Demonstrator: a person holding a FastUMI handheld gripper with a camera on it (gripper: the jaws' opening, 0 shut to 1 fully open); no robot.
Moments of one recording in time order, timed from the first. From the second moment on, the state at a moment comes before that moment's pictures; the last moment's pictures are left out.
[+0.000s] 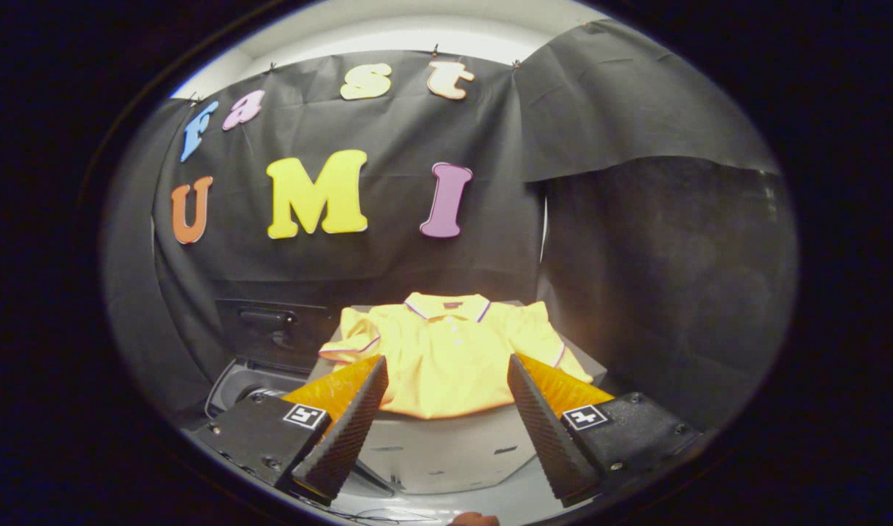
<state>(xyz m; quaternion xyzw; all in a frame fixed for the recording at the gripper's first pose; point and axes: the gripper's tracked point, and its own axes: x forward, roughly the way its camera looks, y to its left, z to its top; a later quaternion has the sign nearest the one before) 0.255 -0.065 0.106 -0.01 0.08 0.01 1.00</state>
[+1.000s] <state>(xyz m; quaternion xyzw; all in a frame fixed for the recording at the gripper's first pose) 0.416 -0.061 0.049 -0.03 0.31 0.07 0.95</state>
